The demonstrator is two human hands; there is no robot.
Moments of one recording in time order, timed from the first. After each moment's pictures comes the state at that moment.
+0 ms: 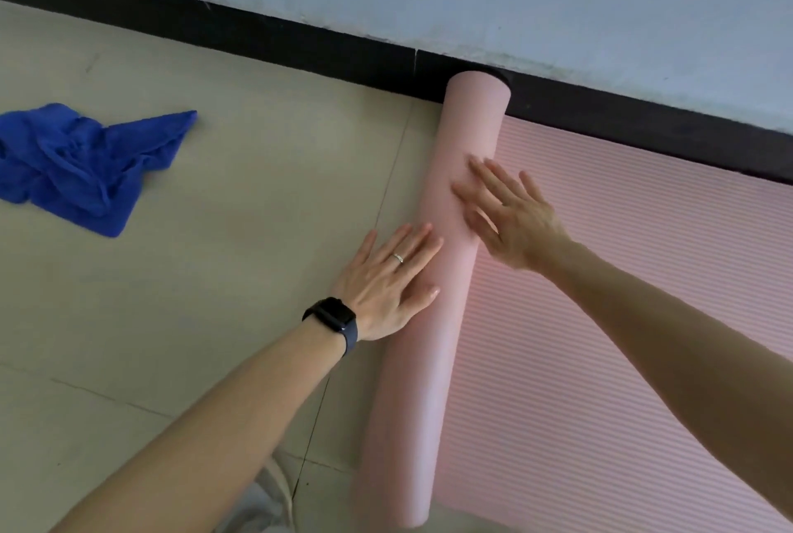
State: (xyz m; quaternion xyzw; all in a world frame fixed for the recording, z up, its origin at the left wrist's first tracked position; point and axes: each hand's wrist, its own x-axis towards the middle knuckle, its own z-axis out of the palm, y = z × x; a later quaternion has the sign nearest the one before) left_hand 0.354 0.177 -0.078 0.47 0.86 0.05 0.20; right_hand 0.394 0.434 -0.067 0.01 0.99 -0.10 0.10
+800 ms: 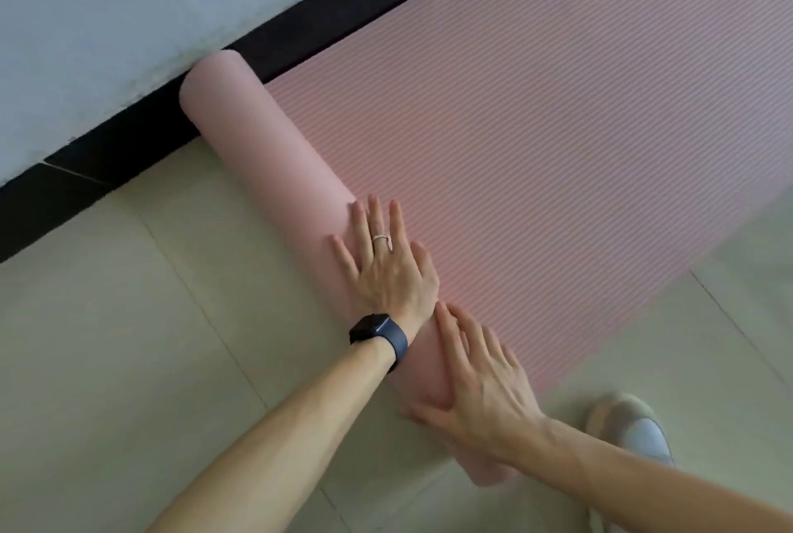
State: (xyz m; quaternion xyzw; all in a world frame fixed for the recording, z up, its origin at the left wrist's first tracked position) left_hand 0.464 0.336 -0.094 0.52 0.83 0.04 0.17; right_hand 0.607 0.269 -0.041 0.51 0.78 -0.33 0.14
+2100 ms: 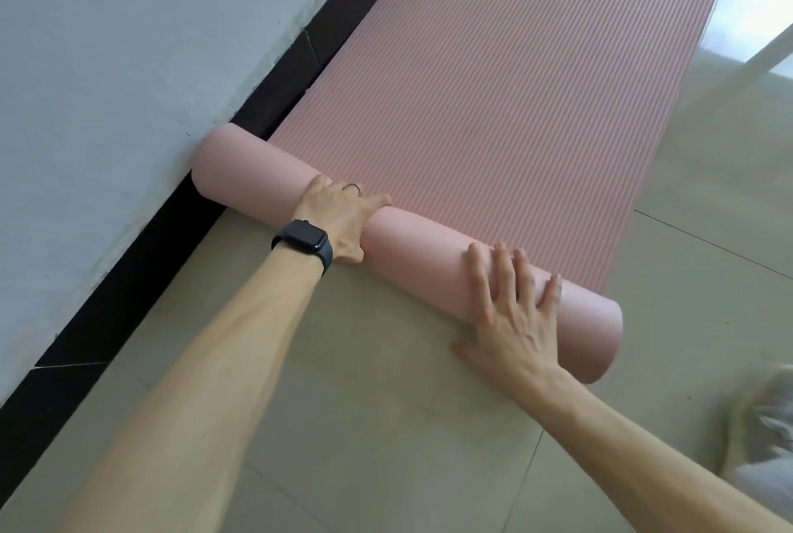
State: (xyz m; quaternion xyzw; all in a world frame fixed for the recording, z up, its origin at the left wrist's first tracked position) left_hand 0.413 0.492 -0.027 0.86 0.45 -0.24 0.01; right_hand 0.613 0.311 -0.049 0.73 0.66 -0.17 0.09
